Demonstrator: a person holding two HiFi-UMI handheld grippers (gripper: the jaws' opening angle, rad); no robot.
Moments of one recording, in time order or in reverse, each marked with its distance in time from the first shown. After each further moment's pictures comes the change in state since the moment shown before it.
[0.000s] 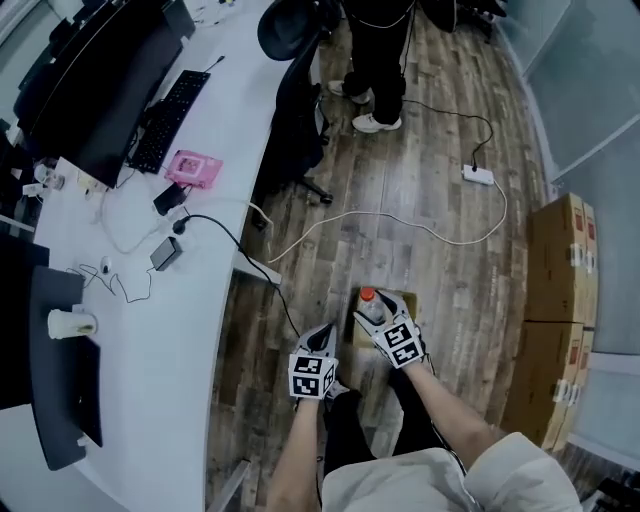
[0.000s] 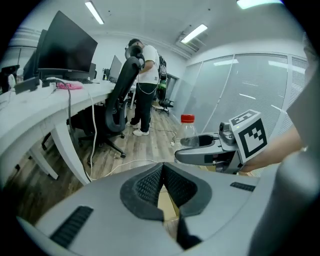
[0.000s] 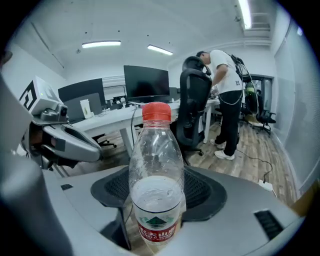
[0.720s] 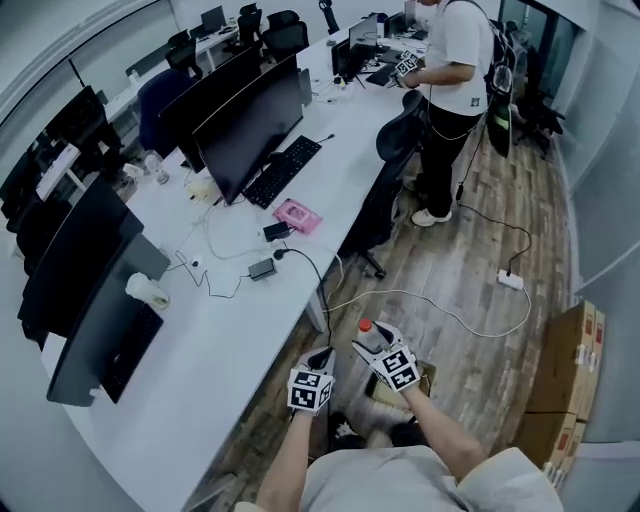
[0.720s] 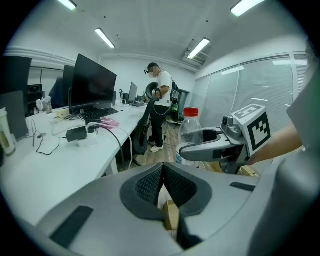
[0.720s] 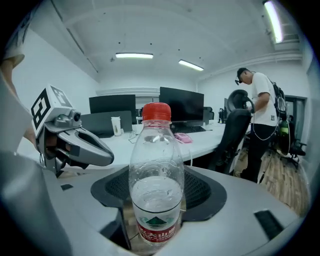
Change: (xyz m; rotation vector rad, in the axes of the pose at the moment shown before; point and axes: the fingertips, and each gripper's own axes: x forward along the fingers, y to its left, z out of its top) left arm -0.189 0.051 0.092 0.000 -0.158 0.193; right arm -0.040 0.153 0.188 -0.245 -0.140 0.231
